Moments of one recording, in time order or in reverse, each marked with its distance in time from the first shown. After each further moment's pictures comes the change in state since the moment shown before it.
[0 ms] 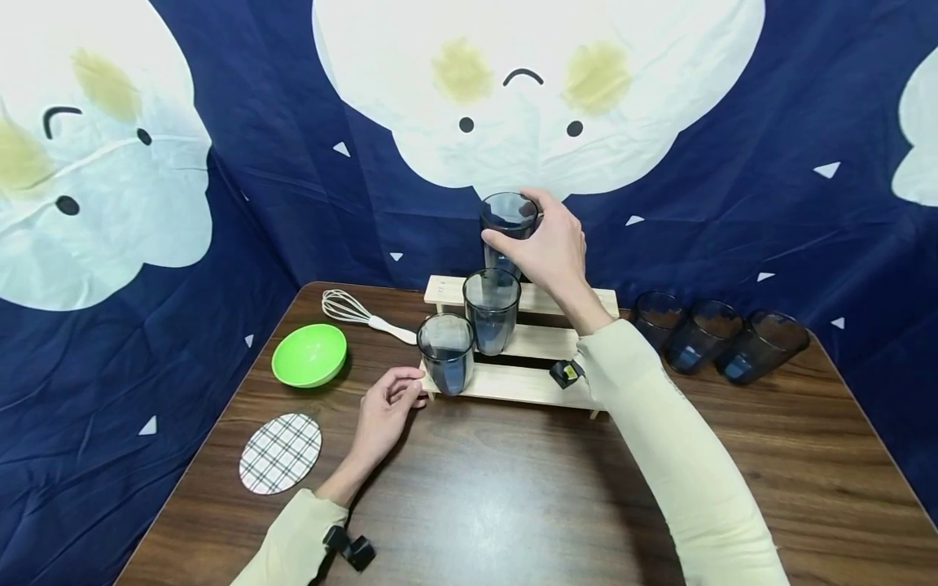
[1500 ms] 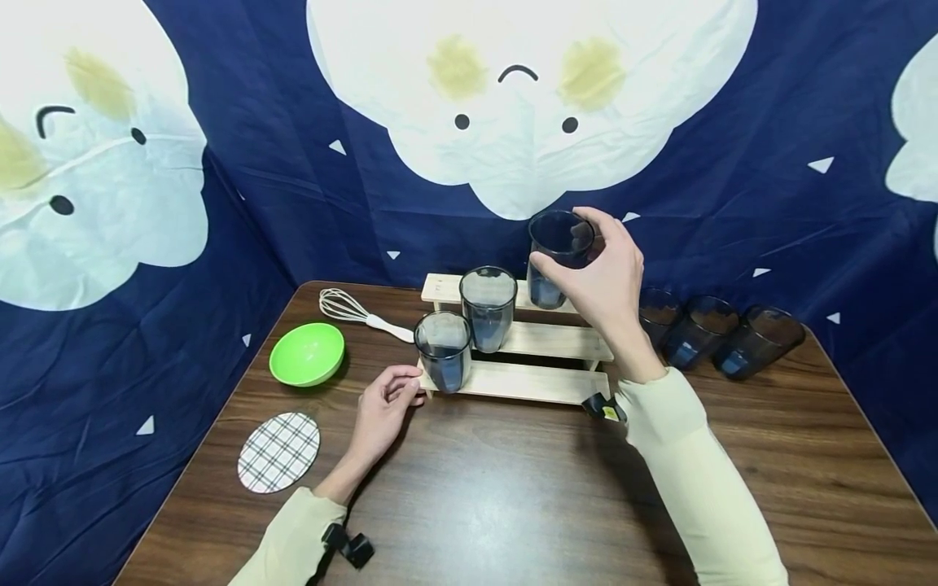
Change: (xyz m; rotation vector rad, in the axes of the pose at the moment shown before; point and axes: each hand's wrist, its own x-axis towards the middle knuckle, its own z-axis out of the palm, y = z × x) left_hand 0.001 0.000 0.000 0.013 0.002 -0.012; right_hand -0.052 0.022 -0.049 0.117 0.197 -0.031
